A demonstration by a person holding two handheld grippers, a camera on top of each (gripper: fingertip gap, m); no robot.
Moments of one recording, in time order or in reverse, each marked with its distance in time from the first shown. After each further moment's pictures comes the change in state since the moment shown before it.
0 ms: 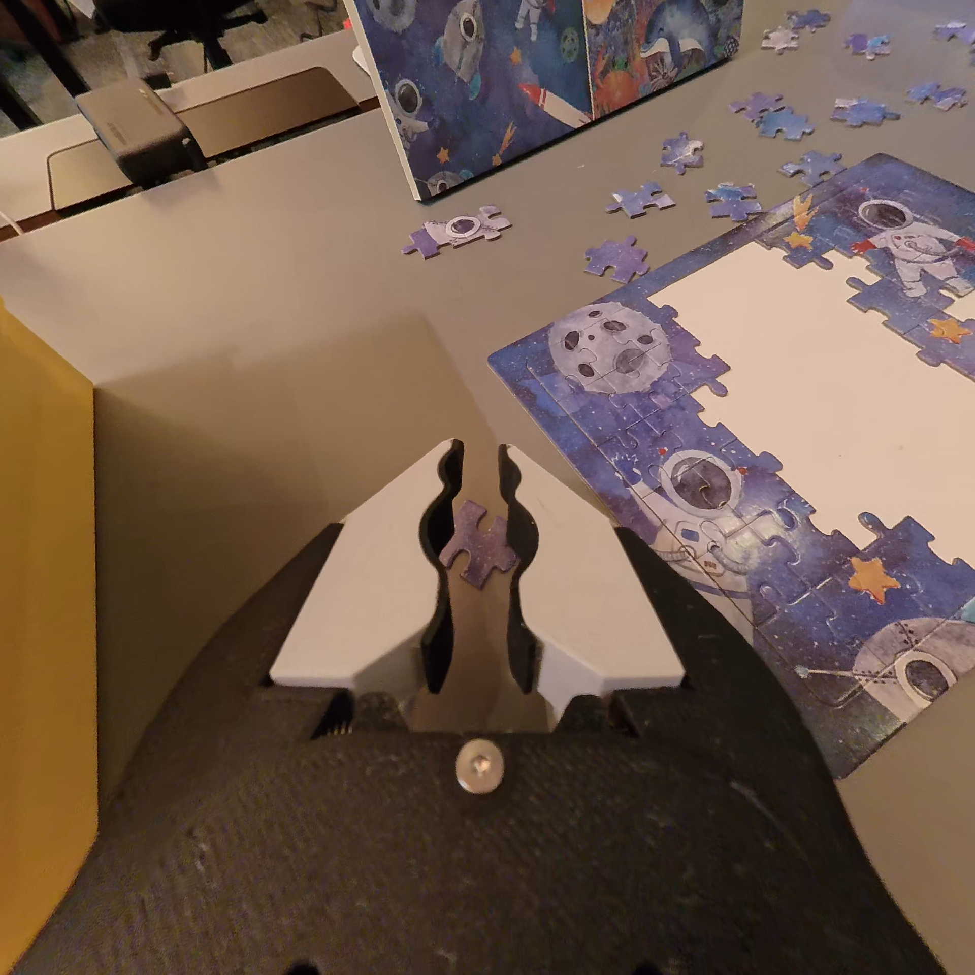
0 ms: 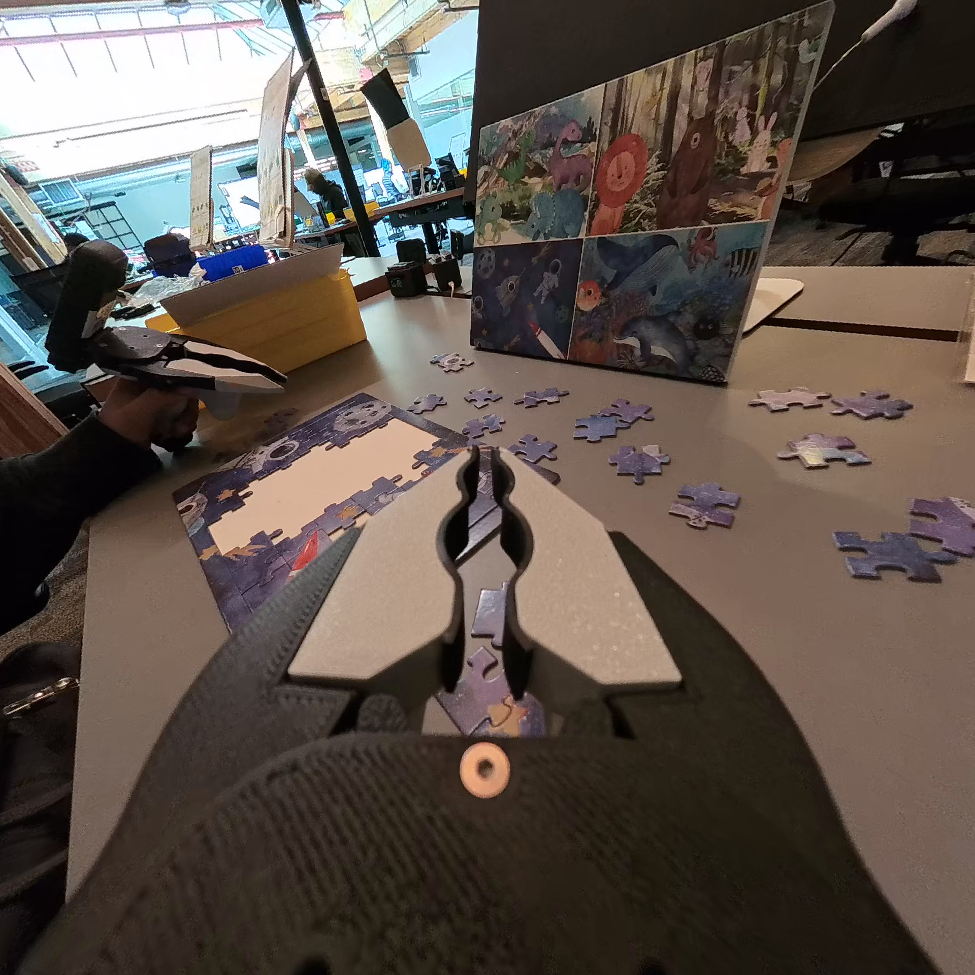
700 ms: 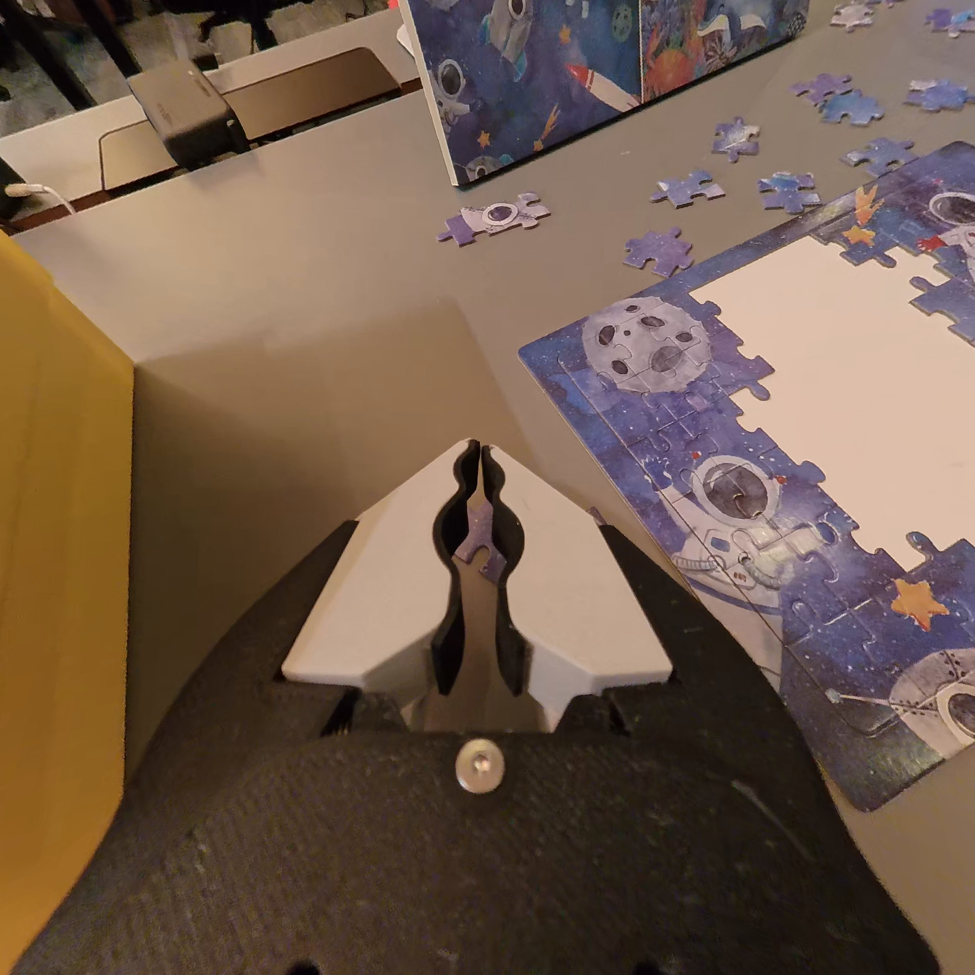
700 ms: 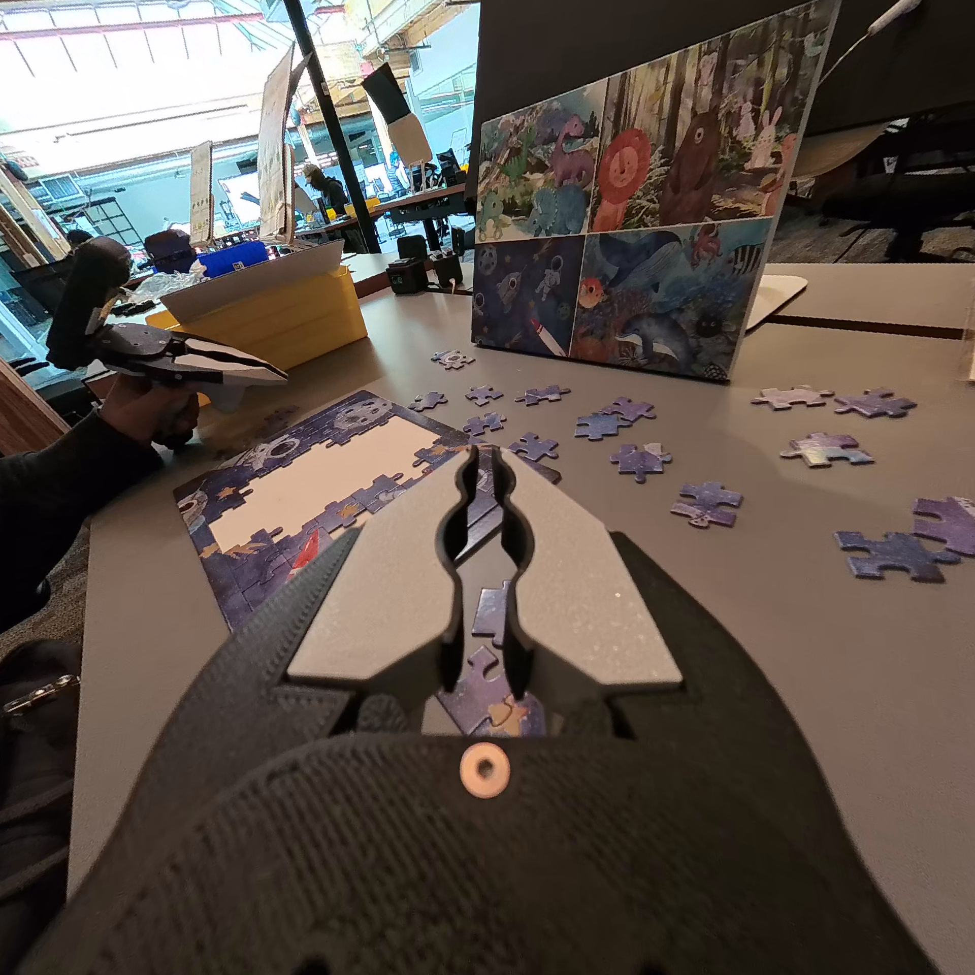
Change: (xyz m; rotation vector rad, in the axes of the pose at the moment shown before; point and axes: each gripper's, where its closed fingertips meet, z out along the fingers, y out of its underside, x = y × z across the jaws) left arm -0.010 0.003 0.001 -0.023 -0.073 -0.014; right arm -0.001 0.001 0.001 -0.006 -0.003 0.000
